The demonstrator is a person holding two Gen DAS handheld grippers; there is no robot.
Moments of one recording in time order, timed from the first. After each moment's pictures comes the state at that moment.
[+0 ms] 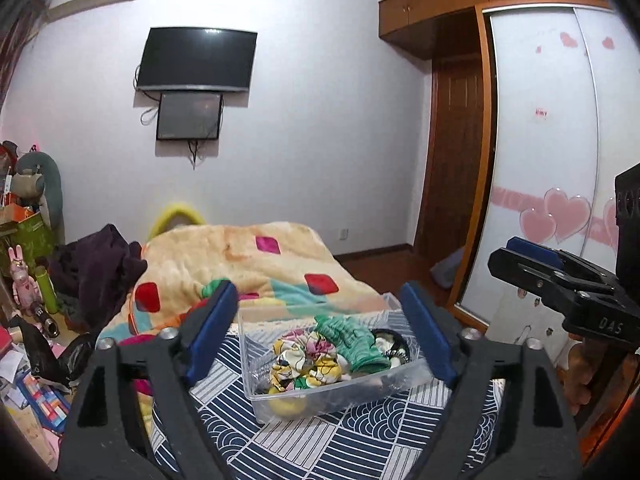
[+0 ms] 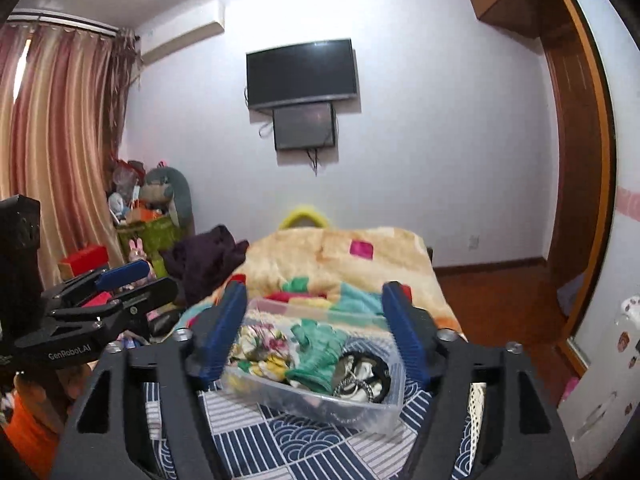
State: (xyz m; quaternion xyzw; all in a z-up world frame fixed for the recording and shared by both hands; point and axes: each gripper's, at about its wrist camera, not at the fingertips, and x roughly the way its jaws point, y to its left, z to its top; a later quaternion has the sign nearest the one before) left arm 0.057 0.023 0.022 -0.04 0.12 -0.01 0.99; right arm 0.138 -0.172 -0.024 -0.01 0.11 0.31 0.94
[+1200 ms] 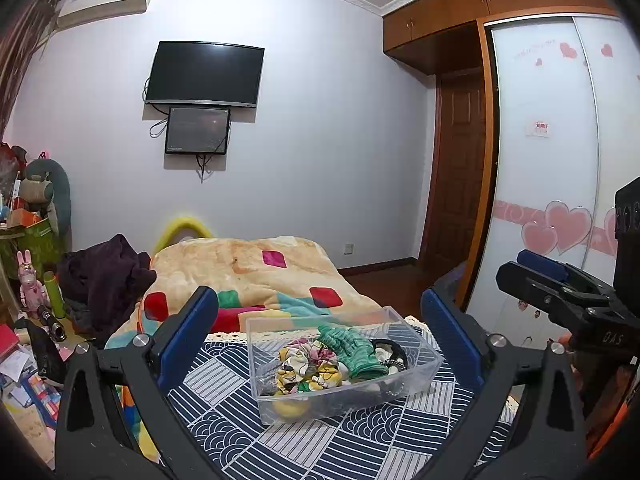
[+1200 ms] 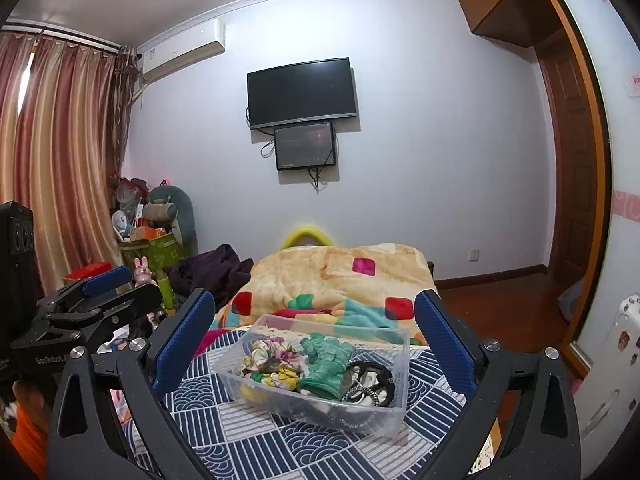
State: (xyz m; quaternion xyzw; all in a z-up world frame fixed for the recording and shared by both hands) left arm 0.037 0.023 0.027 -0.05 0.10 0.00 0.99; right arm 0.124 -0.176 -0.024 0.01 0.09 0.31 0.95
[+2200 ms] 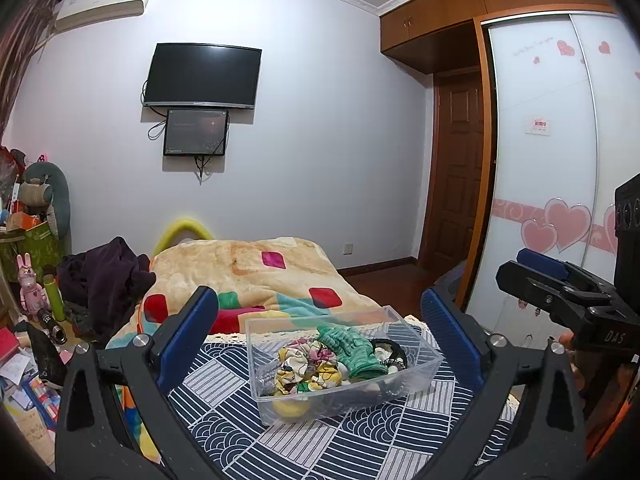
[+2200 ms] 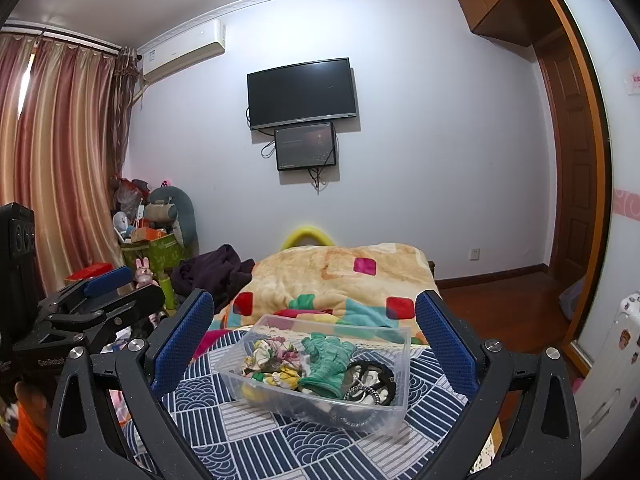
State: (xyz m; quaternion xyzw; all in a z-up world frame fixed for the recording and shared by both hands) left arm 0.037 0.022 0.026 -0.04 0.10 0.00 0.99; right arm 0.122 -0.176 -0.023 0.01 0.09 0.31 0.95
